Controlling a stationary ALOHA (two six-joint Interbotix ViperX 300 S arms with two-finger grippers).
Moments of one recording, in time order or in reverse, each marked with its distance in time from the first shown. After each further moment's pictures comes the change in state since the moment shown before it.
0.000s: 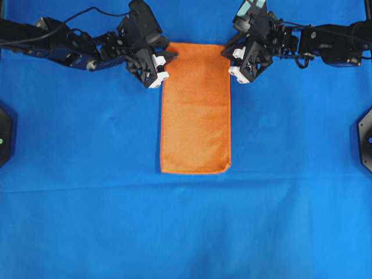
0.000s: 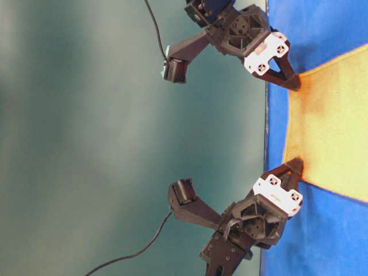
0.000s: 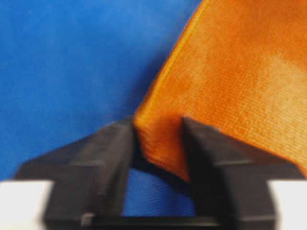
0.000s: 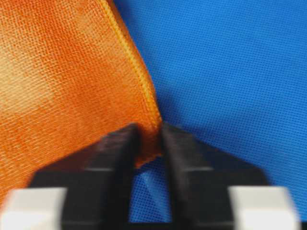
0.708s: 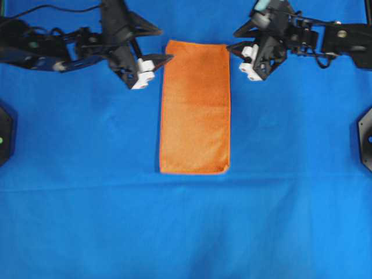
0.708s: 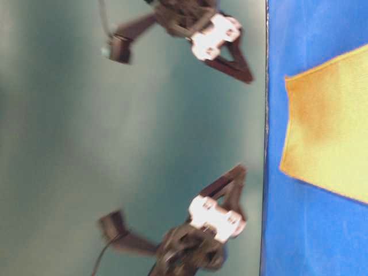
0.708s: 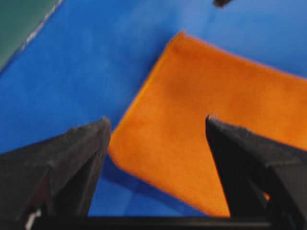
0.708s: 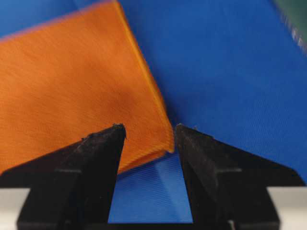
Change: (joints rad) left arm -0.048 -0.245 0.092 -0.002 0.035 0.000; right arm 0.044 -0.204 0.041 -0.002 0.110 0.000
